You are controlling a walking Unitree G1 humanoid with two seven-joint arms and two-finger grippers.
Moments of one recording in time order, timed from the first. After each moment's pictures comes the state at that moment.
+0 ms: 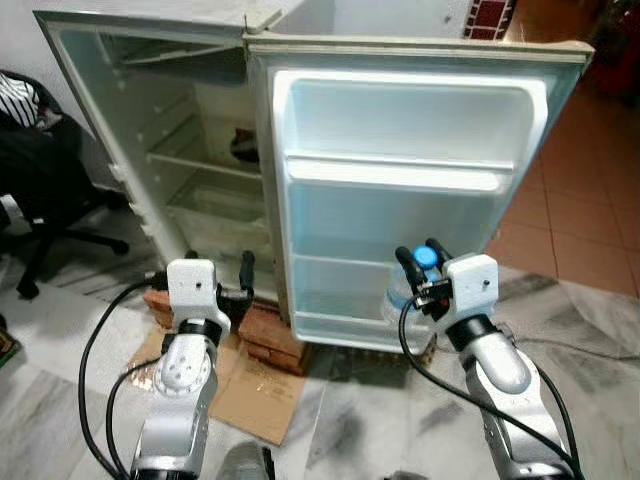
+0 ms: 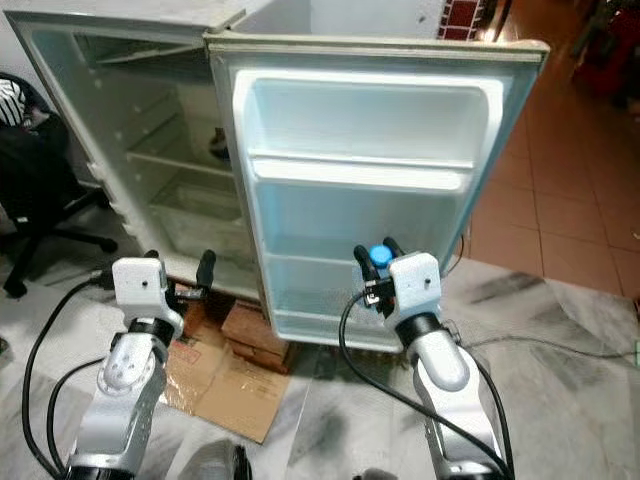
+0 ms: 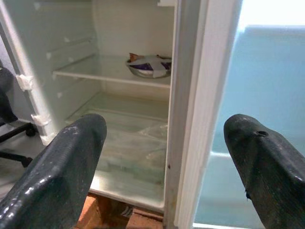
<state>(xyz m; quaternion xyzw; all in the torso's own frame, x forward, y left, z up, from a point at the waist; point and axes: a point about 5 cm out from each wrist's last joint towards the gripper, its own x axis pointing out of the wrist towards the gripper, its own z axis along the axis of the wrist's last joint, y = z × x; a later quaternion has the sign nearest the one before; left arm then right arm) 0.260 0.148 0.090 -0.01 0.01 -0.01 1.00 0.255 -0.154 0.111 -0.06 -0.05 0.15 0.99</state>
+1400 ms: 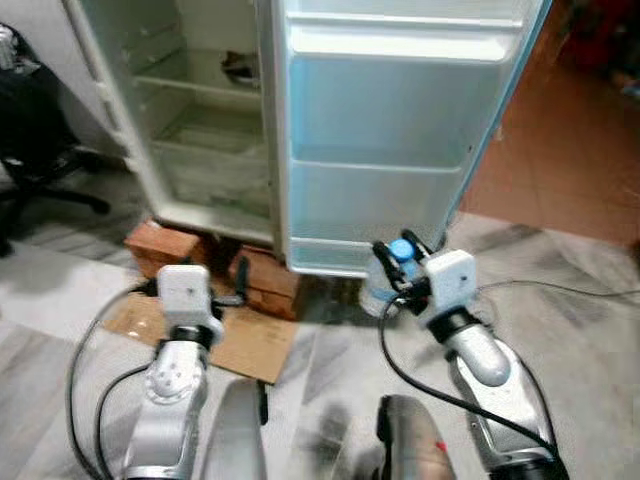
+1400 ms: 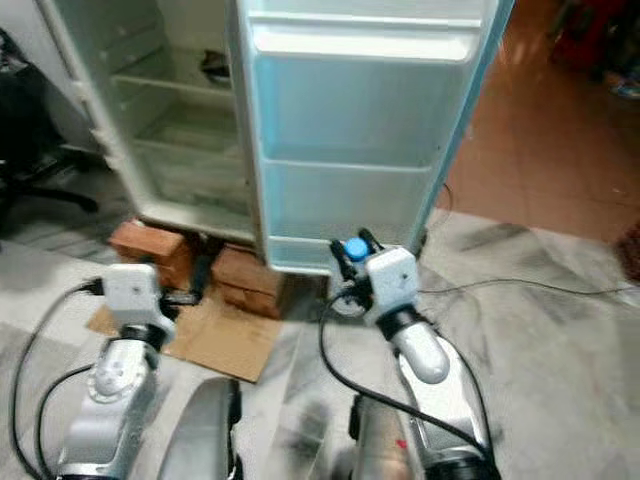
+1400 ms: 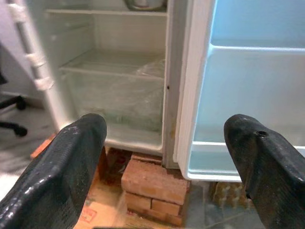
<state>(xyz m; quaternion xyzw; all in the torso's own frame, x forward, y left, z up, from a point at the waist) 0.255 0.157 0.090 -0.01 0.01 -0.01 1.00 0.263 -0.131 0.121 -0.07 -0.09 0.20 0.97</state>
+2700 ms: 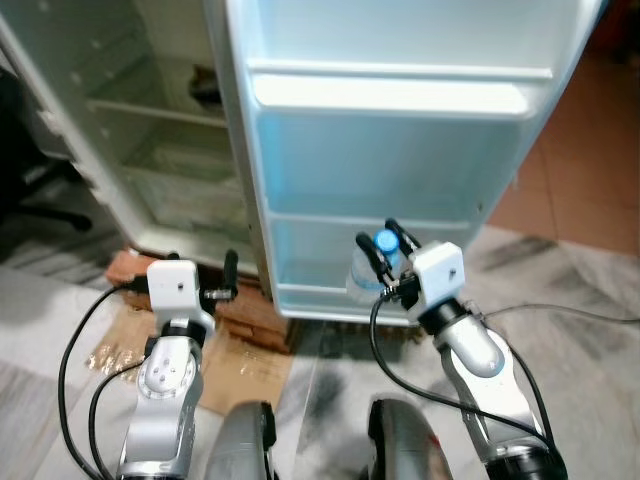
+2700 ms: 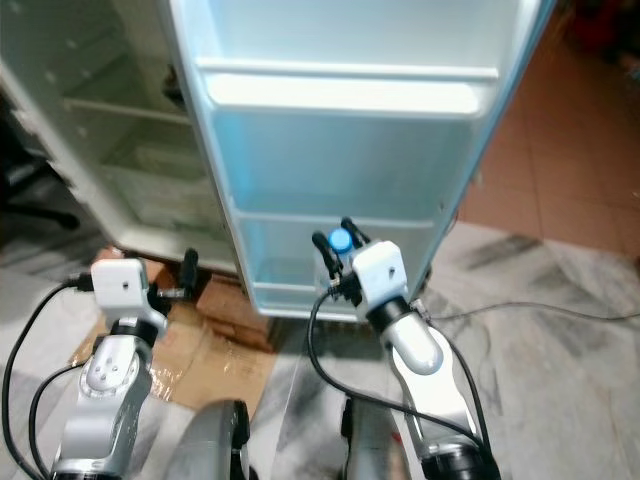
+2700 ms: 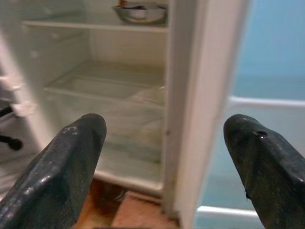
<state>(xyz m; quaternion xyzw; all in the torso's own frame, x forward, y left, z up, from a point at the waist) 0.259 0.154 0.094 -0.01 0.00 0.00 1.00 0.266 -0.126 0.128 -0.09 -0.12 0.23 0.96</state>
